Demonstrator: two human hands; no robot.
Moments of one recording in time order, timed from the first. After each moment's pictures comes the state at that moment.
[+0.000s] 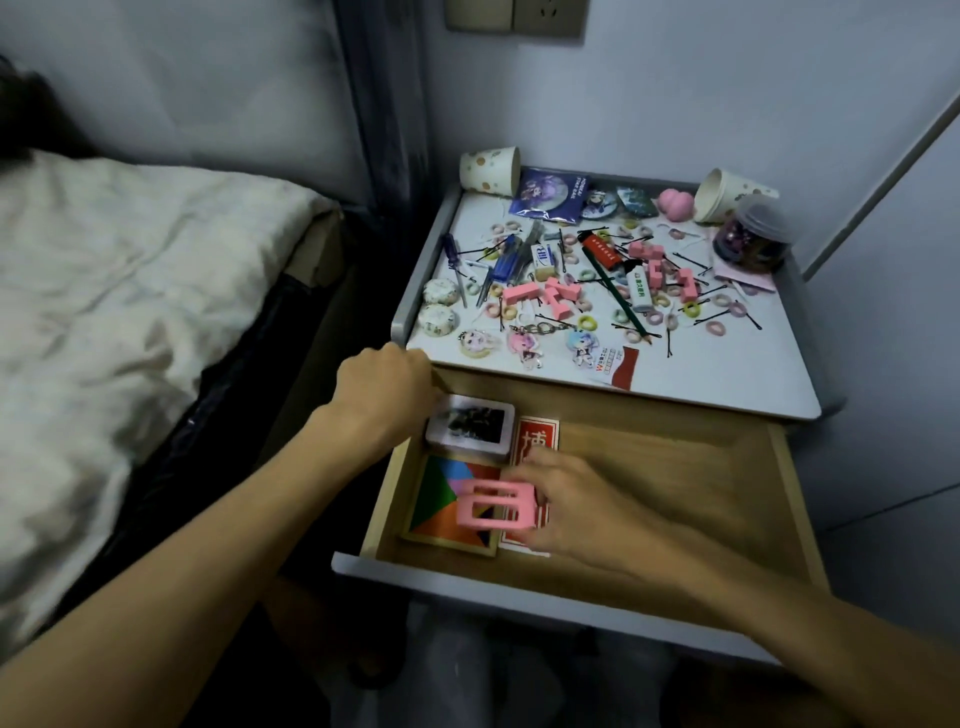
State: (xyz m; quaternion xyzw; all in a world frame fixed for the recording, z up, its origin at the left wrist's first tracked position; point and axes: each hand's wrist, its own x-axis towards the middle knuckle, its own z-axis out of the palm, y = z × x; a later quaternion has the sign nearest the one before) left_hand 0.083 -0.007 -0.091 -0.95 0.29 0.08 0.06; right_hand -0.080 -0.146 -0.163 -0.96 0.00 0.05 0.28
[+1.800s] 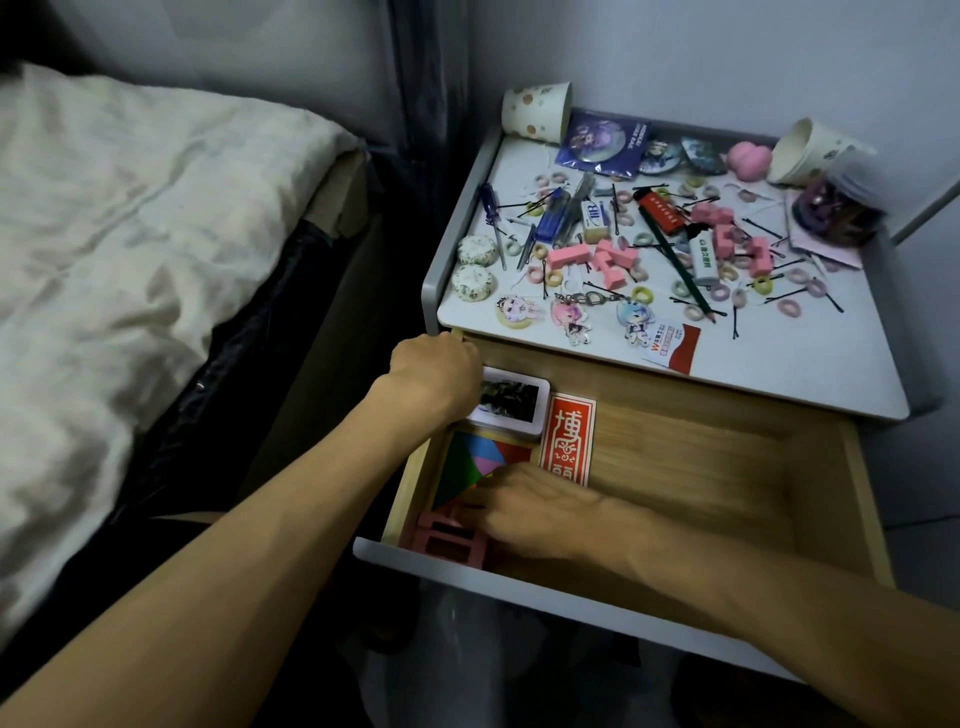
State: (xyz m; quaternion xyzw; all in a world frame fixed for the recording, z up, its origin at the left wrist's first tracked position) left_hand 0.102 -0.027 -0.136 -0.92 0.32 0.16 0.15; right_hand -0.031 -0.105 -0.229 -0.93 -0.35 0.11 -0.01
